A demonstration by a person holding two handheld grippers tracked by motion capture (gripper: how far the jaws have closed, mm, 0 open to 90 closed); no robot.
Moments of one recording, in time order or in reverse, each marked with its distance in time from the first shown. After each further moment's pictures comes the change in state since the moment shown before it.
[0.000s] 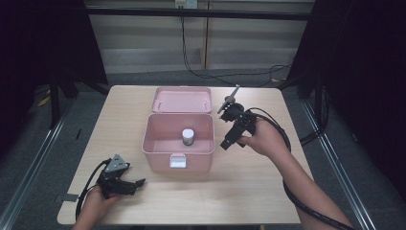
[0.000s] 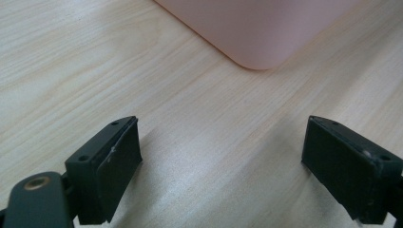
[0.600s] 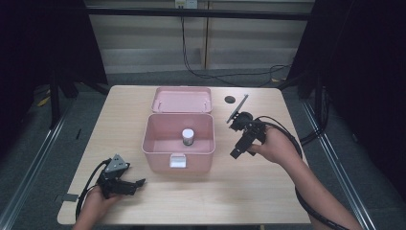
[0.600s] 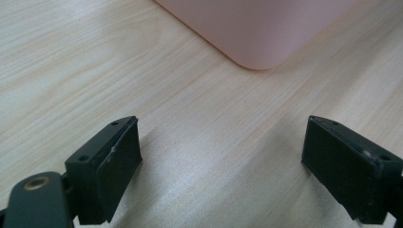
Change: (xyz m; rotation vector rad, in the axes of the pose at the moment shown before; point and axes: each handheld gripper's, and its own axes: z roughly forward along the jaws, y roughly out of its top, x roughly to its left) left arm 0.000 0.000 0.000 0.005 0.000 0.006; right arm -0.005 -0.030 0.010 0.051 0.019 -0.021
